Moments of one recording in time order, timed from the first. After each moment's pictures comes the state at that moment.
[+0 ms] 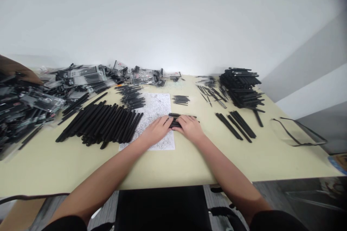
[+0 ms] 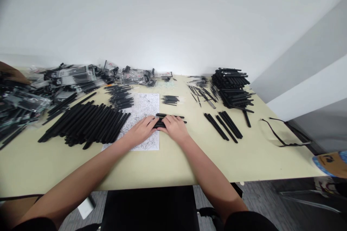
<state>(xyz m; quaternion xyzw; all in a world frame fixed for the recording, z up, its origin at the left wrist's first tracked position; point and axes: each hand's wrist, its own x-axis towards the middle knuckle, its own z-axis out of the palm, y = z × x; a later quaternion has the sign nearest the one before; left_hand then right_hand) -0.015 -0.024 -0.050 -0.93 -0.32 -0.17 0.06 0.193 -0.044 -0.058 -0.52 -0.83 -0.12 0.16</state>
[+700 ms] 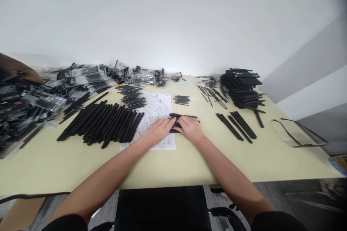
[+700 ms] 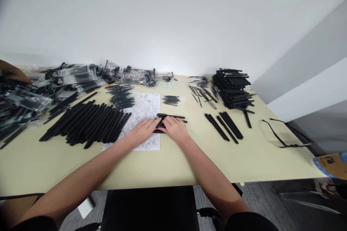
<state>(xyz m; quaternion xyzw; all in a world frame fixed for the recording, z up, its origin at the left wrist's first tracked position) -0.017 -0.026 -0.050 -0.94 -0.28 -0.15 0.11 0.191 -0.047 -0.056 -0.48 -0.84 -0.17 0.19</state>
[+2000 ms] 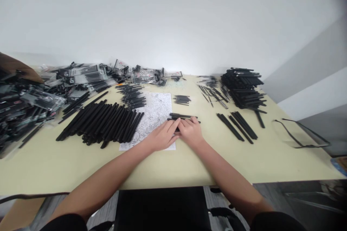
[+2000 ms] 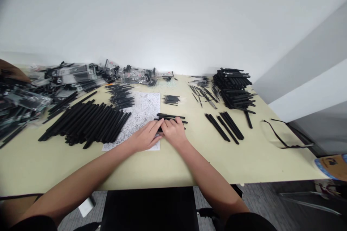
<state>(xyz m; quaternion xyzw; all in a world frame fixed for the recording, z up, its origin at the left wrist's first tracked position) -0.006 -0.042 -0.044 -0.94 -0.24 -0.23 0.00 0.176 -0.056 -0.055 -0.49 -0.81 -0.25 0.20</state>
